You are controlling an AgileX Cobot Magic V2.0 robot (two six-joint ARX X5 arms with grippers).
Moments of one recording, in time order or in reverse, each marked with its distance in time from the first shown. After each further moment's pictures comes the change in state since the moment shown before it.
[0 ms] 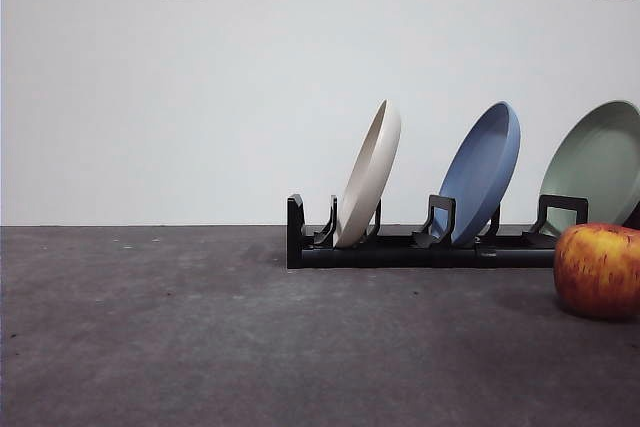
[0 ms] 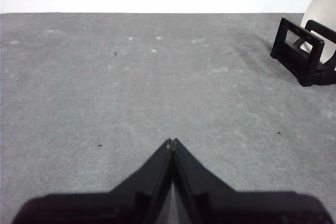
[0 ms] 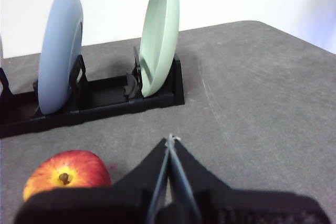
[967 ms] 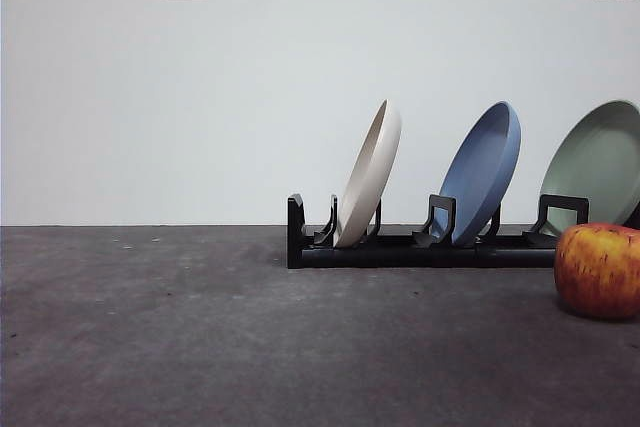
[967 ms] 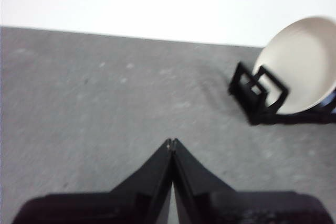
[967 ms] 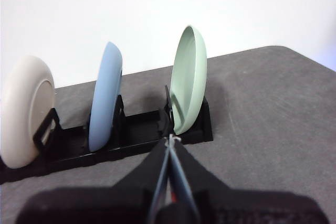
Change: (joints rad) left arm 0.000 0.126 0.277 -0.115 0.115 -0.105; right arm 0.000 0.089 0.251 -0.103 -0.100 0.035
